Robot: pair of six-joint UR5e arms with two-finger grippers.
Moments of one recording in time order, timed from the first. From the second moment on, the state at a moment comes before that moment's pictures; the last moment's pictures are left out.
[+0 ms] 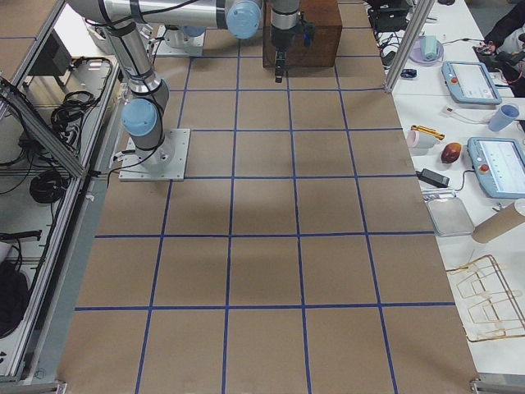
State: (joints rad) left arm -0.85 -2.58 -0.86 -1.11 1.49 0.92; right arm 1.52 -1.59 1.63 -1.60 -1.59 0.04
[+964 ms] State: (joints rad) left arm -0.89 -2.36 -0.86 -1.40 1.50 0.89; right arm 1.52 -1.59 1.63 -1.60 -1.59 0.04
